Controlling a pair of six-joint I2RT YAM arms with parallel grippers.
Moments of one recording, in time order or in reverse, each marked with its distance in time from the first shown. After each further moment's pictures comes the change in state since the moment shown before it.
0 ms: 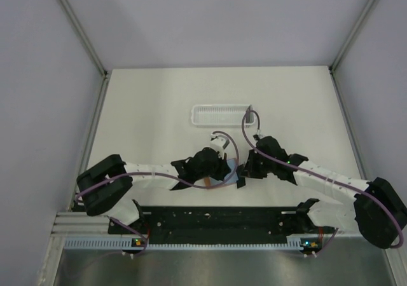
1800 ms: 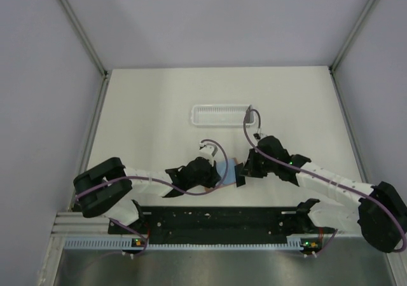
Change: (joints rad) left arm -0.002 -0.023 -0.167 0.063 -0.058 -0.109; right arm 0.000 -0.002 0.000 -0.002 -0.003 -0.014
